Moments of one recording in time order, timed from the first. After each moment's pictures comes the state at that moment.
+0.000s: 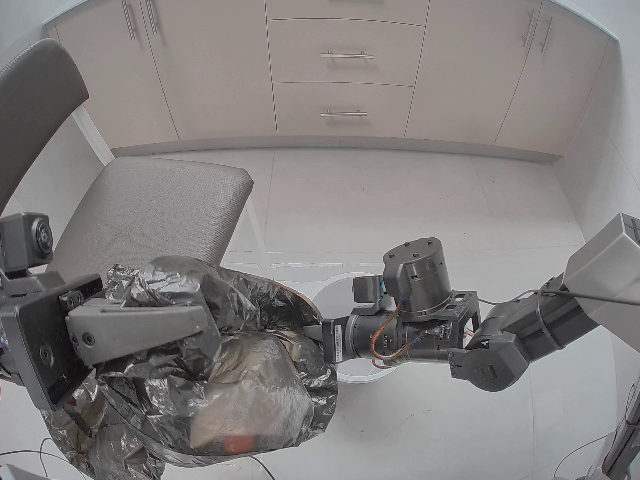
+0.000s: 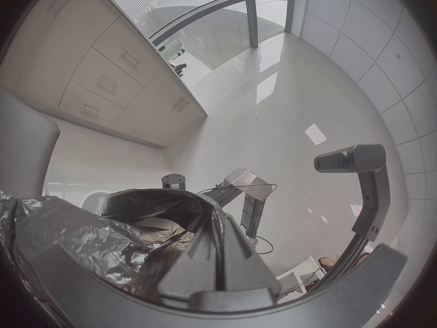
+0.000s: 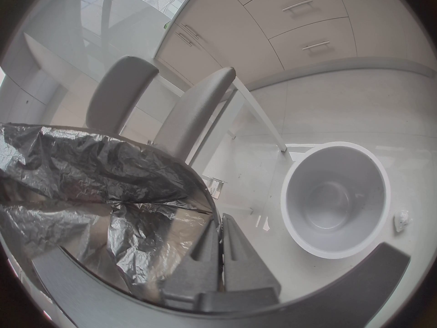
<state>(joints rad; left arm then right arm) -0.56 1.11 -0.57 -0.54 -0.76 -0.52 0.77 2.07 -1.00 -0.62 0.18 0.42</state>
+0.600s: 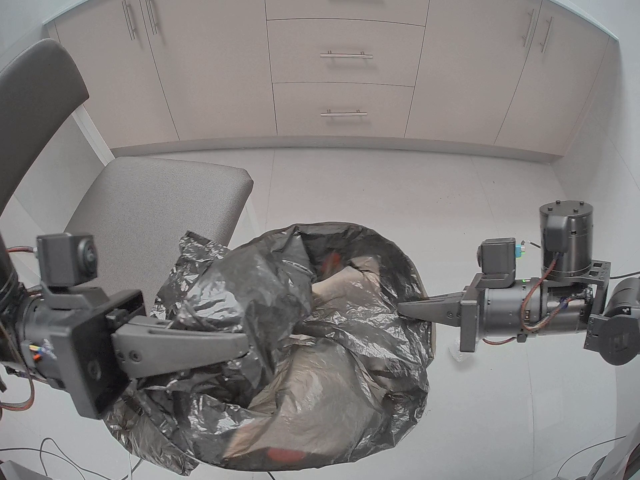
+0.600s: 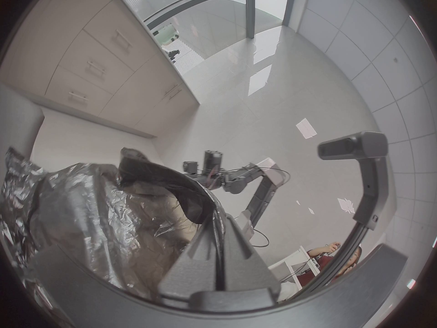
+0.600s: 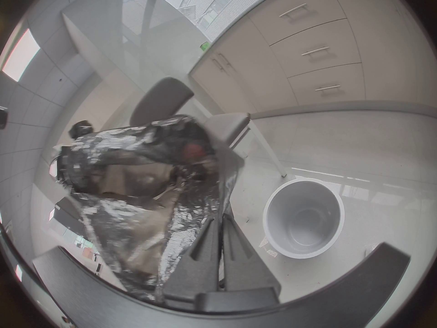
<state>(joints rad) -0.55 1.22 -0.52 -0.67 -0.88 -0.51 0.55 1.64 -0.70 -0.58 0.47 0.18</state>
